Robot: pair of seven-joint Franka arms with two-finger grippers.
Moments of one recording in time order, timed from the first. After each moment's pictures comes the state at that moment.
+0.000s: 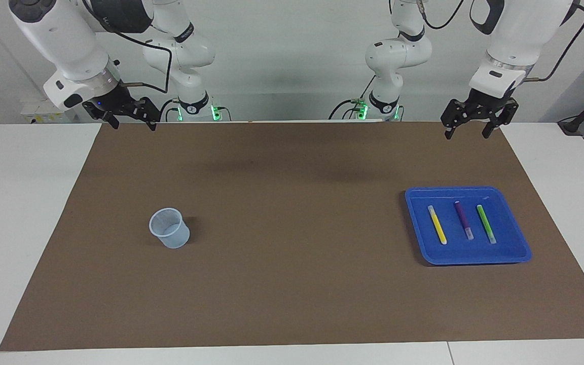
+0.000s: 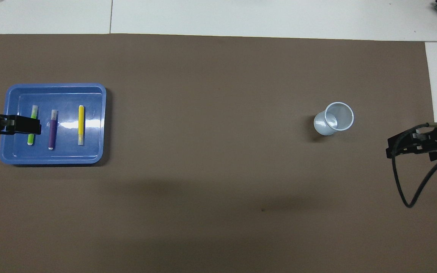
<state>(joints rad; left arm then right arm) 0.14 -0.12 -0.21 -1.73 0.01 1.69 0.01 0.07 -0.03 -0.08 -1.62 0.01 1.39 0.09</state>
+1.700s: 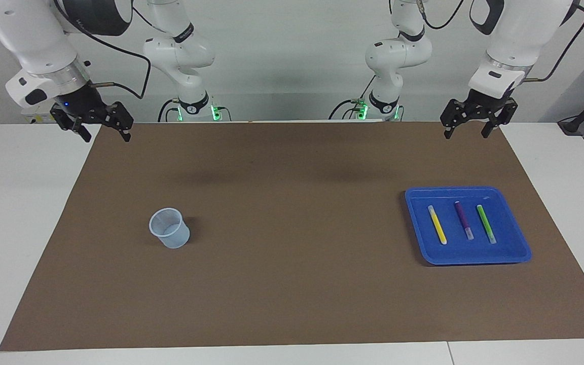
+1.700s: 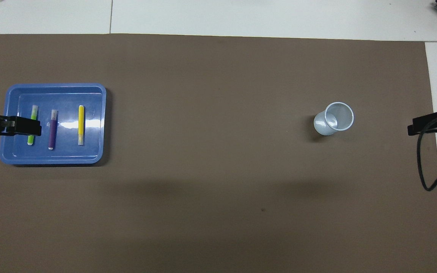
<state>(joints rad) 0.14 -0.12 -0.21 -1.73 0.01 1.68 0.01 -0.01 -0.03 -0.08 -1.63 0.01 1.57 -0.02</state>
